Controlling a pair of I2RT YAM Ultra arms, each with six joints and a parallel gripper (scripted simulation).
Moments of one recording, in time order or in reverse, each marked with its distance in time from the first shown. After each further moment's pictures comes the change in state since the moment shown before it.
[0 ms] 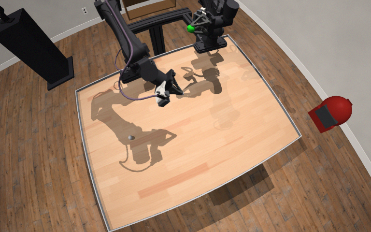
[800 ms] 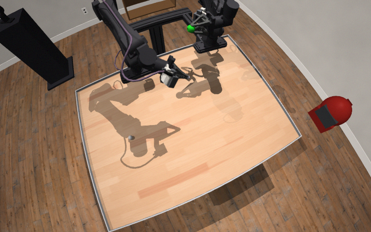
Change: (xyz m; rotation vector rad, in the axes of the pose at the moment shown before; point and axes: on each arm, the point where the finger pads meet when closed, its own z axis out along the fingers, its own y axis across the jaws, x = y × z) left arm 0.000 0.000 0.000 0.000 0.000 0.000; right arm 0.035 0.056 -0.022 -0.243 0.003 -0.347
